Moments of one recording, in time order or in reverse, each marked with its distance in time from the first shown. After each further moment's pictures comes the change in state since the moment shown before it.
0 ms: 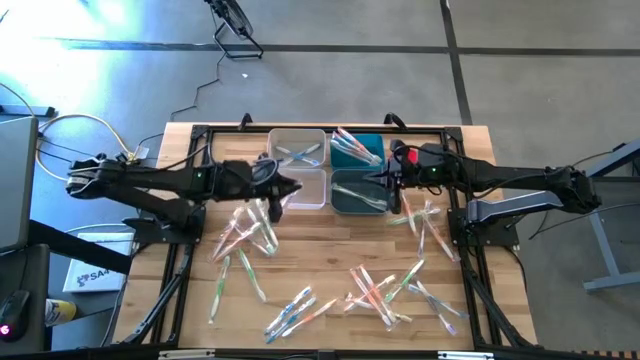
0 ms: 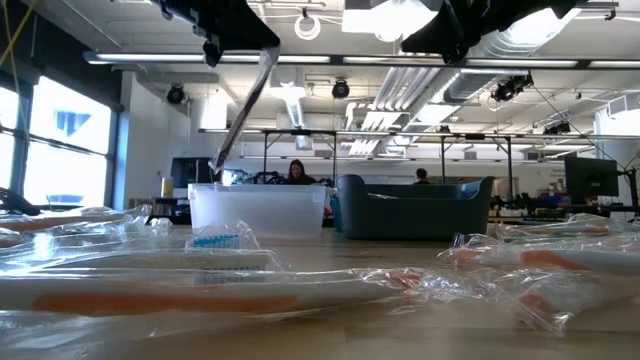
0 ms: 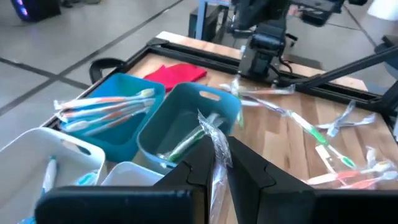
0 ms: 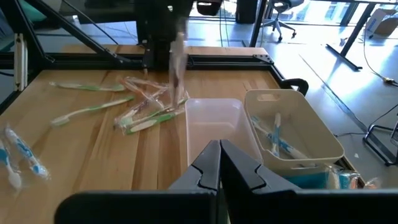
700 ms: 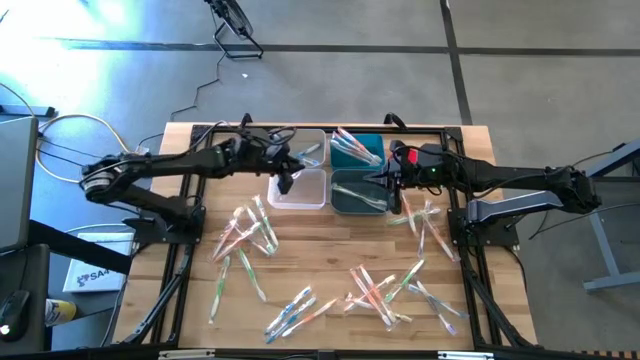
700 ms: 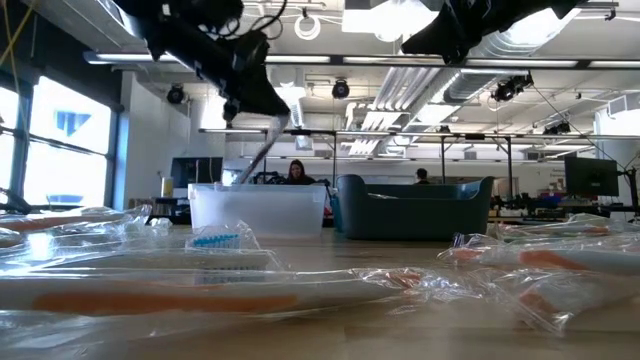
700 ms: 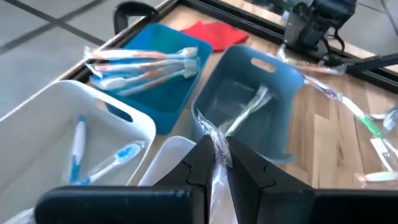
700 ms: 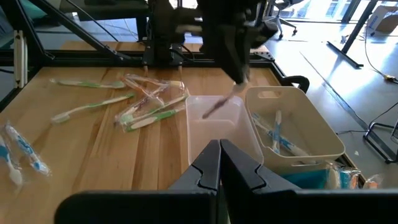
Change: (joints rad) left arm 0.352 0.202 0.000 0.045 0.332 0.030; right arm 0.000 0.000 0.000 -0.010 0.000 0.000
